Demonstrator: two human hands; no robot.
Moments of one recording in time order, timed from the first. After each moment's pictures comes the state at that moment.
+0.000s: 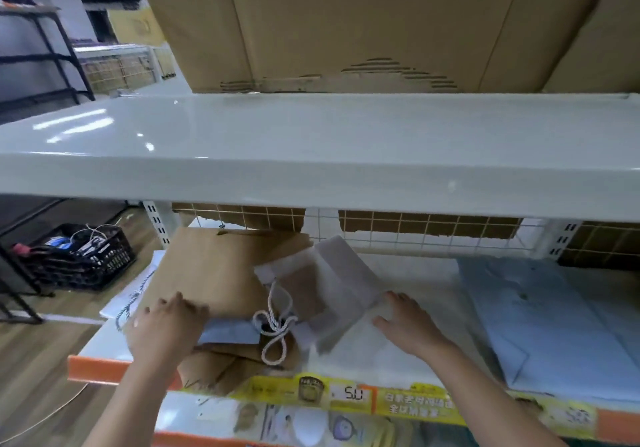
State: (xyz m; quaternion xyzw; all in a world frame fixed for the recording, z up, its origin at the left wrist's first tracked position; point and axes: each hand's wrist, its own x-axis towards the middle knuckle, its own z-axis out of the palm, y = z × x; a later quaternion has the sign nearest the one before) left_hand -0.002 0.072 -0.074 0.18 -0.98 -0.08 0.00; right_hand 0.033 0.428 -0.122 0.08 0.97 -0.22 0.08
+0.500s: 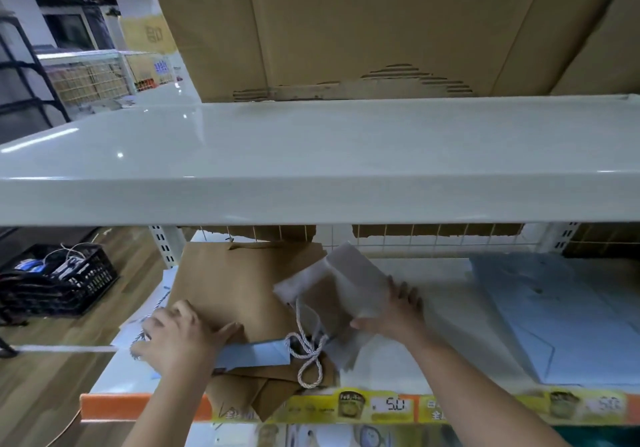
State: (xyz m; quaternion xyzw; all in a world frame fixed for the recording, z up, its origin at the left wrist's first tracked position) left_hand -0.034 0.051 -0.087 0.22 -0.98 0.02 0.01; right_hand -0.016 0.369 -0.137 0.21 0.95 -0.21 0.08
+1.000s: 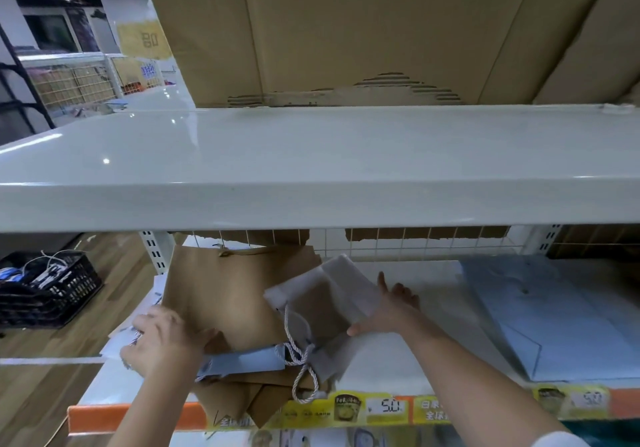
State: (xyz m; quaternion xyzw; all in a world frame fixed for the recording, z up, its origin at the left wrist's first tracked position) left_hand -0.036 0.044 -0.072 0.23 -0.97 -0.08 0.03; right_hand -0.021 0.369 -0.107 0.22 0.95 -0.15 0.15
